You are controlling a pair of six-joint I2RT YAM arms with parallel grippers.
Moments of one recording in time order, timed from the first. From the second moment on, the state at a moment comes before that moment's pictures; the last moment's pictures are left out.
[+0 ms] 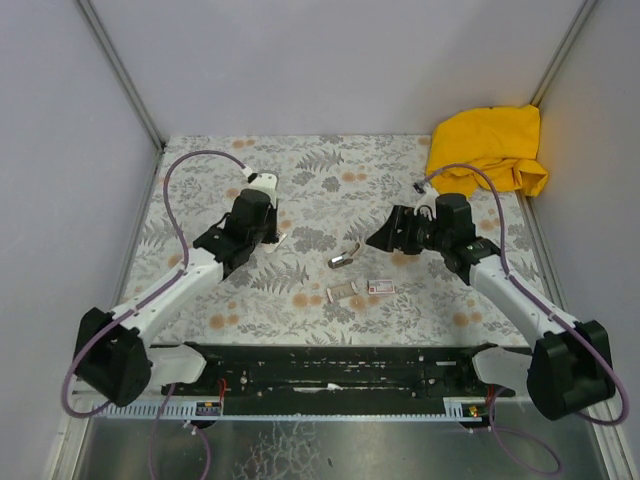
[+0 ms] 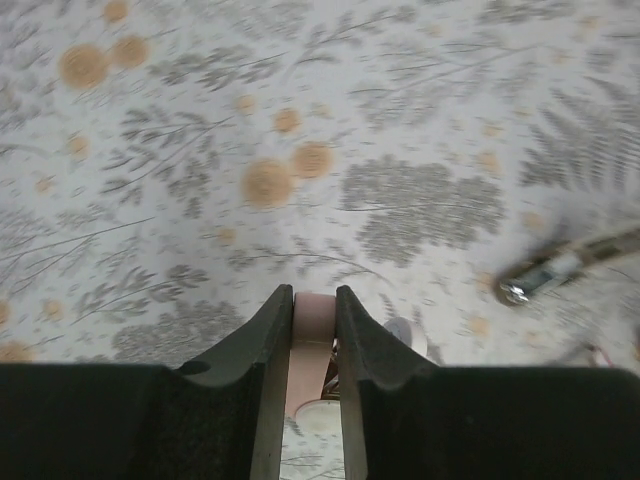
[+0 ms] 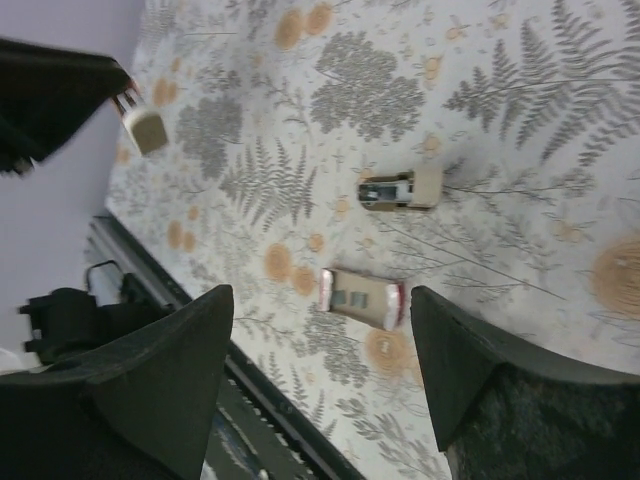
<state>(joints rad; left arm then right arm) -0.46 1.30 0.96 -0.32 -0.24 -0.22 0.32 1.18 0.76 -0.16 -0.49 0.49</state>
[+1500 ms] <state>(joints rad) -1.00 1.16 0.83 -0.09 -0.42 -0.35 0.63 1.33 0.78 0.07 -0.69 0.42</state>
